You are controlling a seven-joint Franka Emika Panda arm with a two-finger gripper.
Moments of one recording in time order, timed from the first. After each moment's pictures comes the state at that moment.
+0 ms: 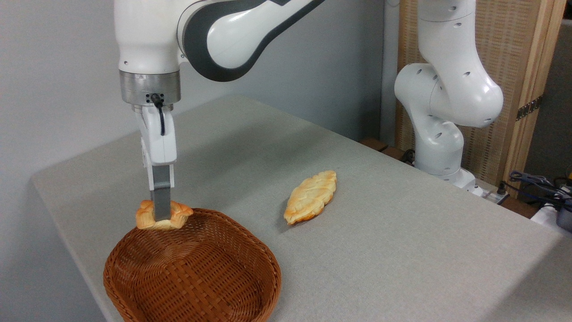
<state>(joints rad) -0.03 0.15 -0.20 -1.74 0.12 2.13 0.78</state>
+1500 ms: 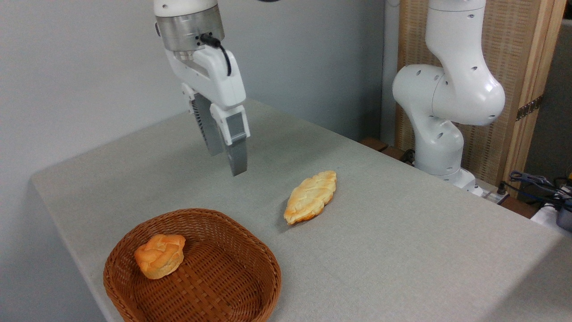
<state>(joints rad) 0.09 -0.04 -0.22 -1.70 0.00 1.65 0.76</state>
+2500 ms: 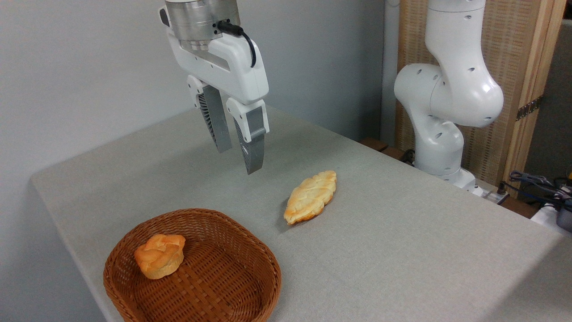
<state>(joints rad) -0.02 -0.02 -0.02 -1.61 -0.04 1.57 0.78</state>
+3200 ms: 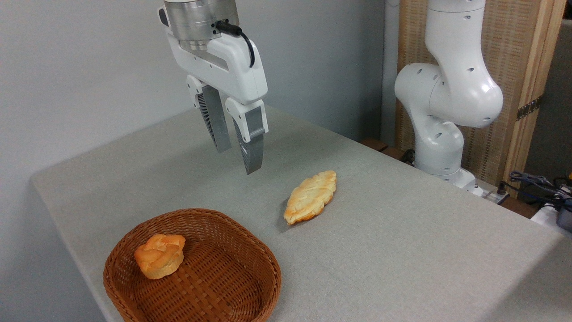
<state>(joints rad) -0.04 -0.02 0.01 -1.61 -0.04 1.57 0.78</state>
